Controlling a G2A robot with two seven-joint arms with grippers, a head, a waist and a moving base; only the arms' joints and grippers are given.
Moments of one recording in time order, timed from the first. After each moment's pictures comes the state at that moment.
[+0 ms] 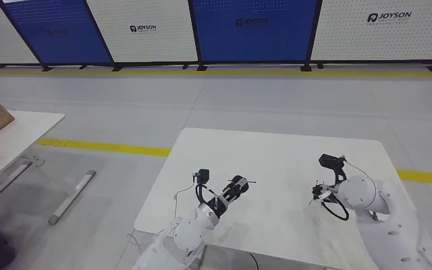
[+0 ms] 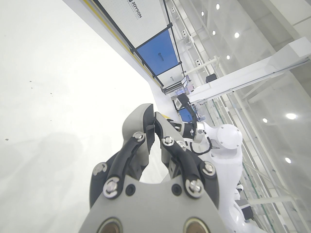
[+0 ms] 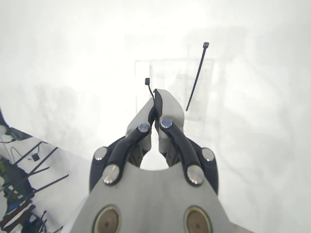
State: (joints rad) left arm 1.58 -1.22 -1.14 -1.75 0.10 -0.09 -0.09; right arm -1.13 -1.19 1.26 -1.60 -0.85 0.34 1.27
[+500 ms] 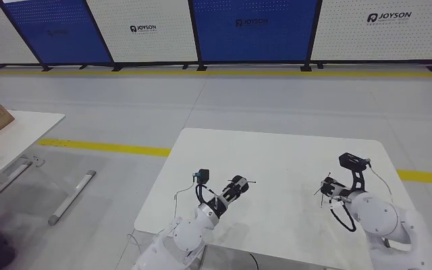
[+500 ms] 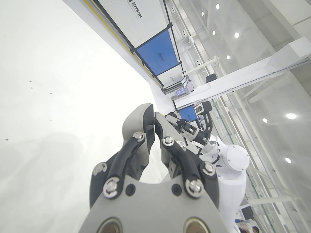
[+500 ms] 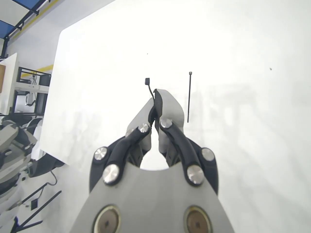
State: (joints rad) left arm 1.58 -1.22 -1.14 -1.75 0.10 -0.09 -0.09; right arm -1.32 -1.19 1.38 -1.80 -0.83 0.34 1.02
